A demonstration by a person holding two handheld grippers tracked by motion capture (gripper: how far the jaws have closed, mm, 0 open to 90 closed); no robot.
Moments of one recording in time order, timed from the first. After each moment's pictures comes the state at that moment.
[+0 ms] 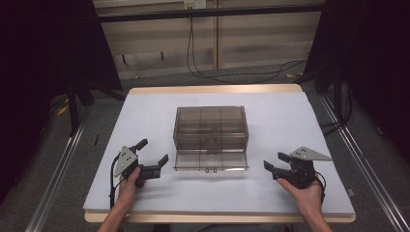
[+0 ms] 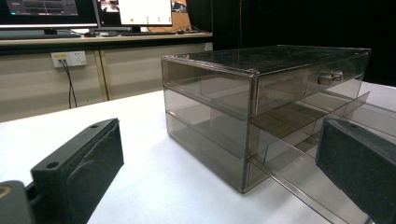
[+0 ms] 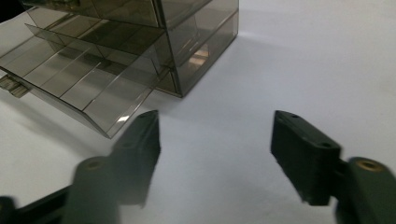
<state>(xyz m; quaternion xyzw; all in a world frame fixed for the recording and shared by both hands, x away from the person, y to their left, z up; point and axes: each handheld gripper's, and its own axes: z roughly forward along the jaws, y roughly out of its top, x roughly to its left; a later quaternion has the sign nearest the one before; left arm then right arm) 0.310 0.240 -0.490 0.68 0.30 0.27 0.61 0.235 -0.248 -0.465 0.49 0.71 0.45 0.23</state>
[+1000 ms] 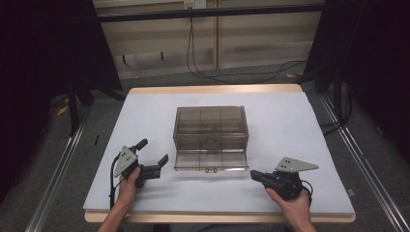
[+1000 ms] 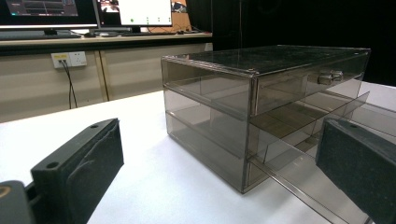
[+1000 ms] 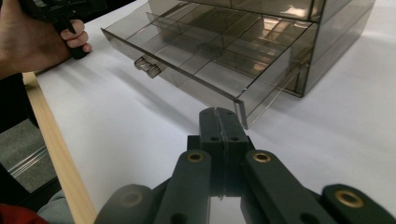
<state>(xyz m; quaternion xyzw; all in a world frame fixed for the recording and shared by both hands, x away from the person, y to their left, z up) 0.310 0.240 -0.490 0.68 0.30 0.27 0.61 0.213 -0.207 -0.458 0.41 0.75 0.50 0.13</state>
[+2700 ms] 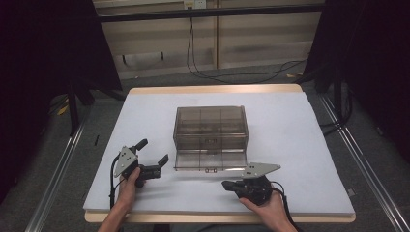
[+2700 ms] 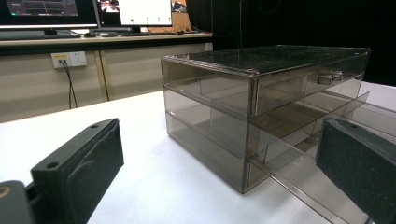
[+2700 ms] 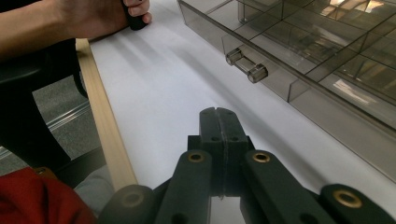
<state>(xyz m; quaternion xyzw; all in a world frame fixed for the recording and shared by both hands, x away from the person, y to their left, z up) 0.310 0.240 -0.490 0.68 0.30 0.27 0.61 0.218 -0.136 -0.461 0.32 0.81 0.48 0.07</state>
